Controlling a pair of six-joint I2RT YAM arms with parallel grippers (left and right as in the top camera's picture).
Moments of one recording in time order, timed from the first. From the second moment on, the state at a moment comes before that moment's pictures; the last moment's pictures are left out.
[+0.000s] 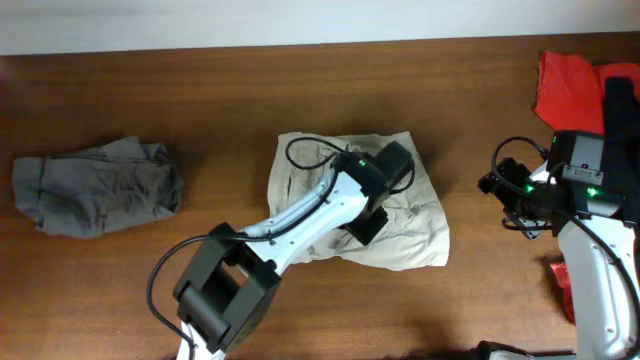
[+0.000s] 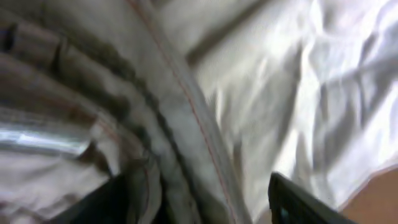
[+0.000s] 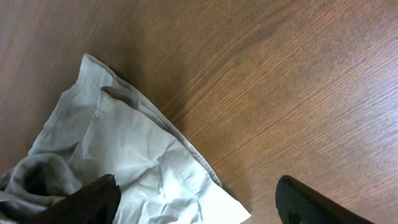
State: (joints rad) left arm -0.83 2.06 1.65 -1.08 -0.10 -0.05; right arm -0.28 1.30 1.04 -0.89 -0.21 0.57
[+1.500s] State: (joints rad) left arm -0.36 2.35 1.96 -1.14 0.36 0.26; right arm 0.40 1.87 1.06 -0.49 -0.49 0.60
